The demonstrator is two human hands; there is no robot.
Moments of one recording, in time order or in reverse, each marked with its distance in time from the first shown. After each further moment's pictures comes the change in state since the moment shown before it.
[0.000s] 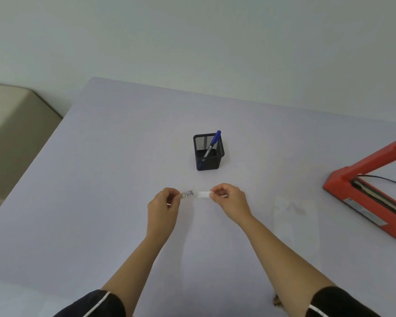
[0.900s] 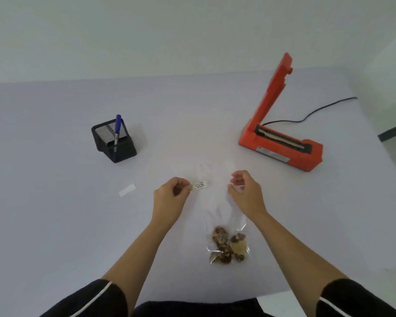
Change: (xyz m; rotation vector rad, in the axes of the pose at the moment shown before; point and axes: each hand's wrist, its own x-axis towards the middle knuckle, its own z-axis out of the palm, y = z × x) left_hand -0.072 0.072 0.150 0.033 -0.440 0.120; right_hand -0.086 0.127 -0.164 -0.011 0.452 0.046
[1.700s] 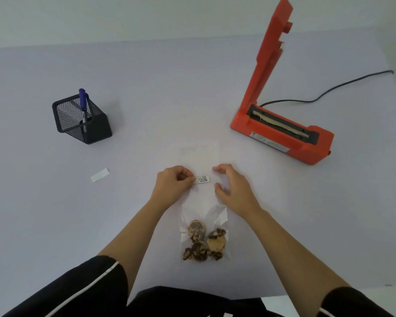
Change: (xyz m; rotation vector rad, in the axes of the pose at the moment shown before) left_hand 0.037 -0.005 0.077 0.133 -0.143 -0.143; right_hand 0.022 0.050 -0.020 -0.120 -0.312 -0.253
